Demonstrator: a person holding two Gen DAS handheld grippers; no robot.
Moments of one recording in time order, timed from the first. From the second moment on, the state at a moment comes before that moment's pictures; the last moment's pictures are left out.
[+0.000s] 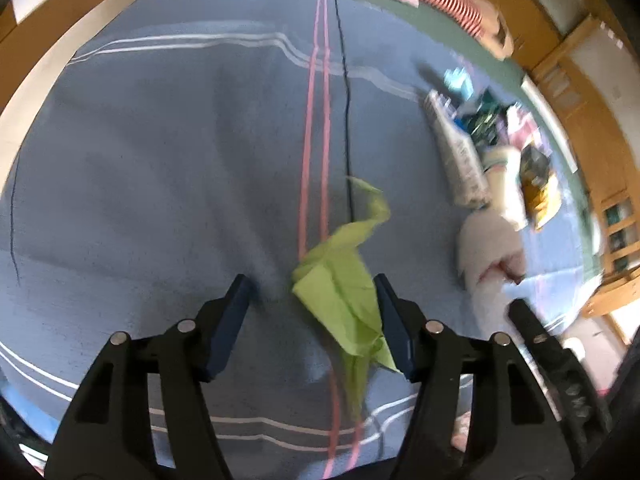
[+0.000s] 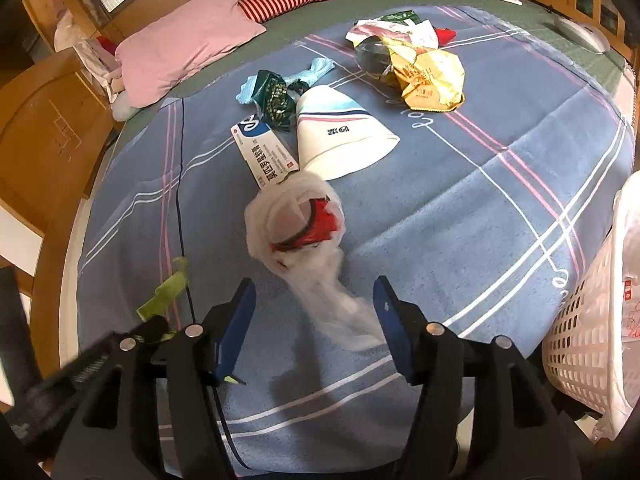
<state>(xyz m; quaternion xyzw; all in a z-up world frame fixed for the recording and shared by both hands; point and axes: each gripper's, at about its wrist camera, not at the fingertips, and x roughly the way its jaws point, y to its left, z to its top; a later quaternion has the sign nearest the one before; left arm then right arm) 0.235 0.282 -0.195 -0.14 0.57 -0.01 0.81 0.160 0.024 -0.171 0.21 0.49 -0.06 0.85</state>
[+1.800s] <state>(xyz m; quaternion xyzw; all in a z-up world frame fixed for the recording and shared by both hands) 0.206 0.339 -0.146 -0.21 0.46 0.05 0.86 0.163 0.024 -0.186 0.22 0.52 -0.05 0.82</state>
